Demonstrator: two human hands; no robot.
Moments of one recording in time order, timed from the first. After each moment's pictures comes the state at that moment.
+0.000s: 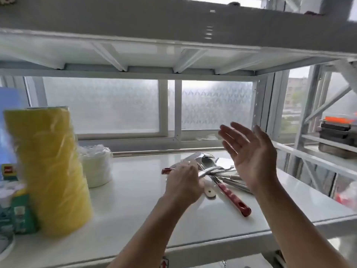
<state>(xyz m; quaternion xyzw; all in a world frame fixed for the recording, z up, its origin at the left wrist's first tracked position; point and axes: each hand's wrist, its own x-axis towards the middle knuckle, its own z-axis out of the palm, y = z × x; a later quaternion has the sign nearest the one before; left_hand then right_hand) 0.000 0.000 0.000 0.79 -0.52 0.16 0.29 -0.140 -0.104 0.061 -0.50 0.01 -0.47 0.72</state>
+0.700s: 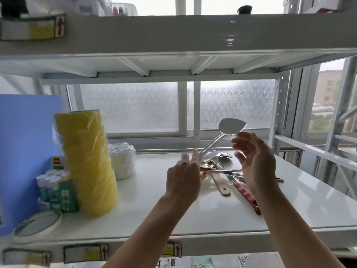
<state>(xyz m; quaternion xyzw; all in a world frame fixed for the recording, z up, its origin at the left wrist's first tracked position) -0.009 0.045 0.015 0.82 -0.44 0.31 0.20 -0.124 -0.092 0.047 -0.51 0.06 -0.53 0.68</state>
